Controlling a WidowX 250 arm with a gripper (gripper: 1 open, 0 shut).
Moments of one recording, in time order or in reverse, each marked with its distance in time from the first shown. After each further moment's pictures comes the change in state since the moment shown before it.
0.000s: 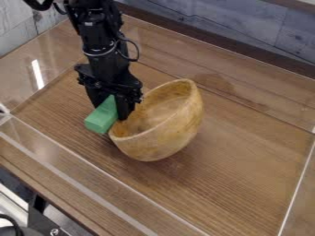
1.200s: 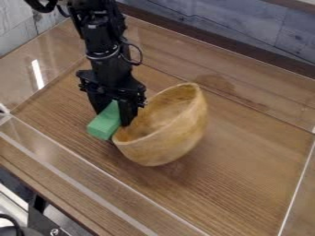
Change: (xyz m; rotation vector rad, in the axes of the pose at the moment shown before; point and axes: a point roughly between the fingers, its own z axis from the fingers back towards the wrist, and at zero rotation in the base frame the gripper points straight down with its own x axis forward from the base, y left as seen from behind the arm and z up) arm -0.007 -0.007 -0.002 -0.027 0.049 0.046
